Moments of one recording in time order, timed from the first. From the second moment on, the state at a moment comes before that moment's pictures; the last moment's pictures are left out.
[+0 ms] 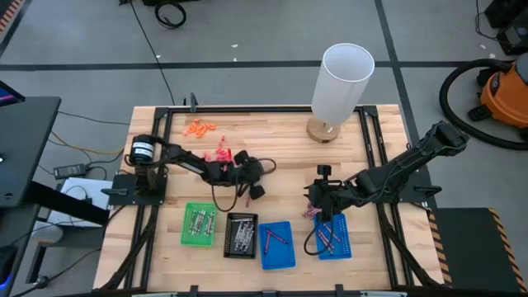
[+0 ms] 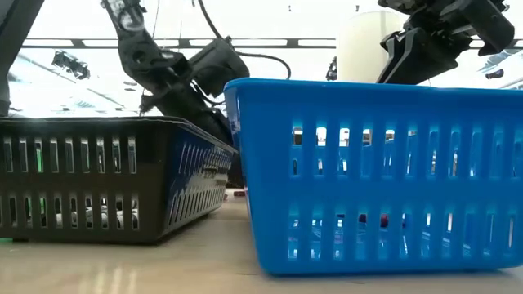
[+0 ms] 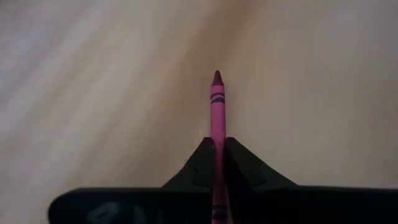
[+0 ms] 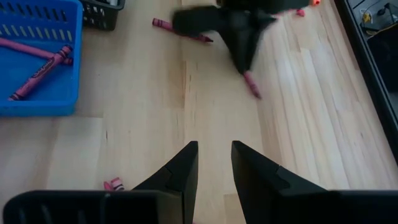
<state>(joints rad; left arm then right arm) 0.00 1.90 0.85 0.25 -0.37 -0.22 0.45 1.31 0.82 -0.48 0.57 0.21</state>
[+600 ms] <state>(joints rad) -0.23 1.70 0.85 0.45 -0.05 0.16 0.44 1.31 0.82 -0.53 0.58 0.23</state>
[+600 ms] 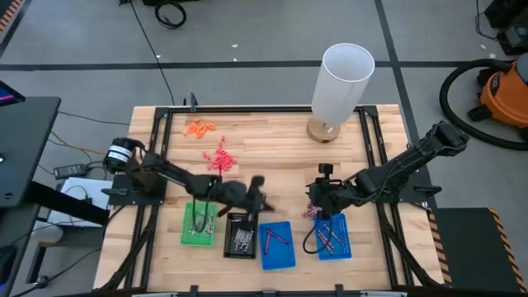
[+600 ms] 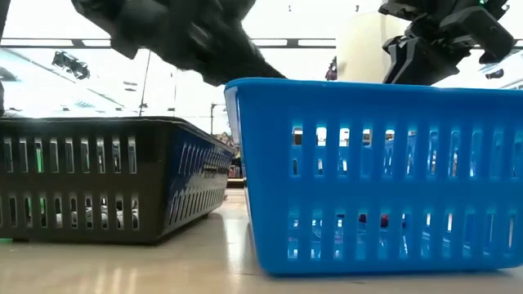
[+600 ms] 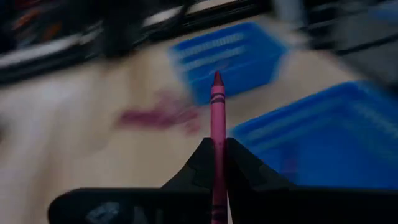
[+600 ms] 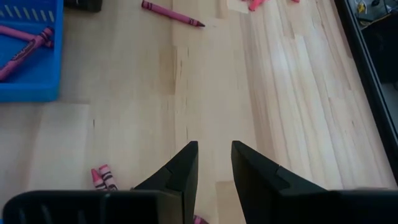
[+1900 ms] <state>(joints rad) -0.39 1.86 1.29 -0.27 -0.39 0.18 0.41 1.31 0.82 -0.49 0.58 0.11</state>
